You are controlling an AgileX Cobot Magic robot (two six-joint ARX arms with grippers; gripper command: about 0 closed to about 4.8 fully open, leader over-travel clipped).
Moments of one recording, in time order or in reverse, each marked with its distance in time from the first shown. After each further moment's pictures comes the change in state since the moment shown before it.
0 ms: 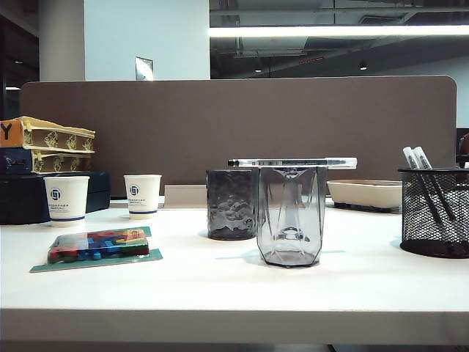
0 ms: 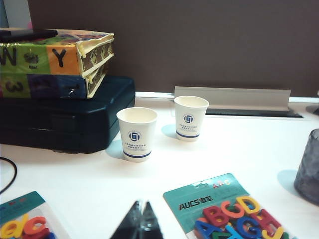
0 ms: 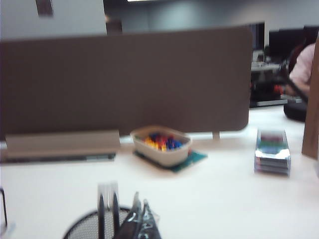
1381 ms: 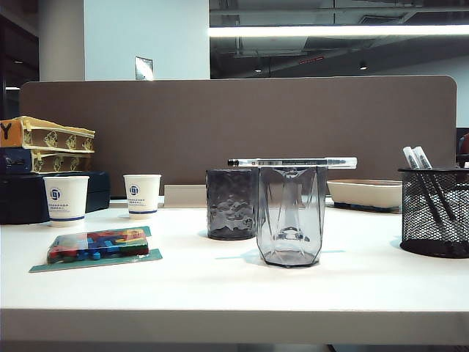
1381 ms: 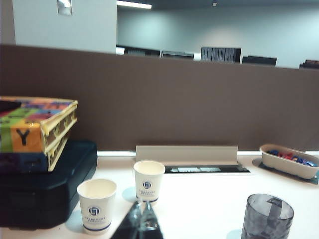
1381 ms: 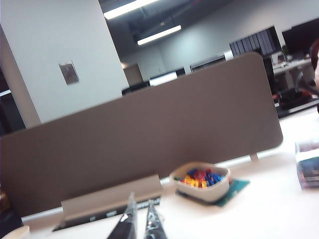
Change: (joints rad) left arm 0.000 0.006 0.184 0.009 0.131 -0.057; right arm 0.000 0.003 0.176 -0.085 -0.002 0.286
